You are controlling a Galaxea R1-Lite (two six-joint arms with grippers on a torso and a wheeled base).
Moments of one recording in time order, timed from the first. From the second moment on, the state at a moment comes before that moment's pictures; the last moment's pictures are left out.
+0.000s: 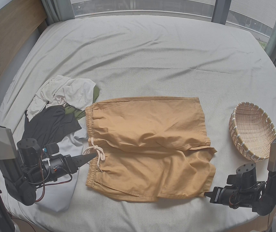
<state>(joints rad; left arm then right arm) -0.14 2.10 -0.25 -1.55 -0.58 -0.50 0.43 2.09 -0.02 -1.30 0.09 0.67</state>
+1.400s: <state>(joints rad) -0.14 2.10 -0.25 -1.55 -0.58 -0.50 0.49 2.31 -0.02 -1.54 0.06 0.66</state>
